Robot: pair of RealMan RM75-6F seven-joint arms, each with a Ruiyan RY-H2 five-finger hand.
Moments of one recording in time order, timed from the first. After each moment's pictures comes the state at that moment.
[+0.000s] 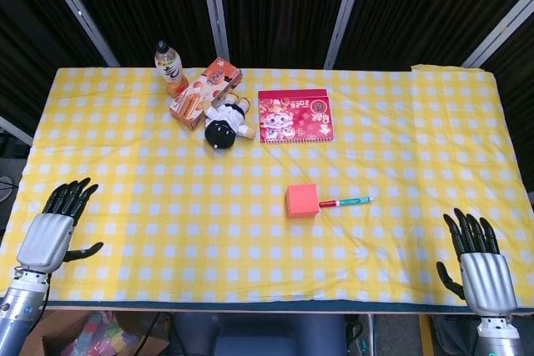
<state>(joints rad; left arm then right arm) -0.19 -1.21 -0.02 -1.62 1.55 1.42 0.07 -0.01 -1.19 0.01 -1.68 -1.59 1.56 -0.21</state>
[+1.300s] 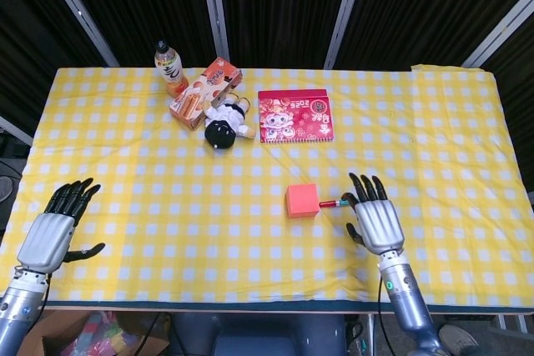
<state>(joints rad) -0.19 -1.19 -0.01 -1.62 1.57 1.41 0.03 0.37 -1.48 0.23 -1.84 -1.13 1.20 -0.74</state>
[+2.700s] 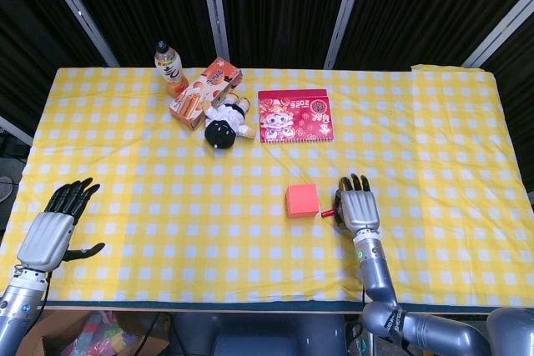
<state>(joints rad) -0.20 -1.18 -0.01 -1.63 1.55 1.39 0.01 0.58 -1.74 0.24 -1.43 -0.80 1.12 -0.69</state>
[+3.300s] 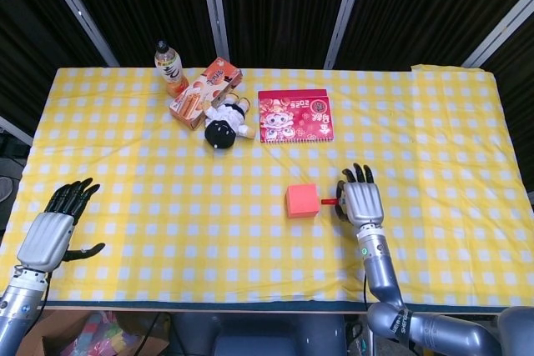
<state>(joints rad) -0.20 -1.18 -0.01 -1.63 1.55 1.39 0.00 0.59 -1.67 0.26 -1.52 -0.85 1.19 -0.67</state>
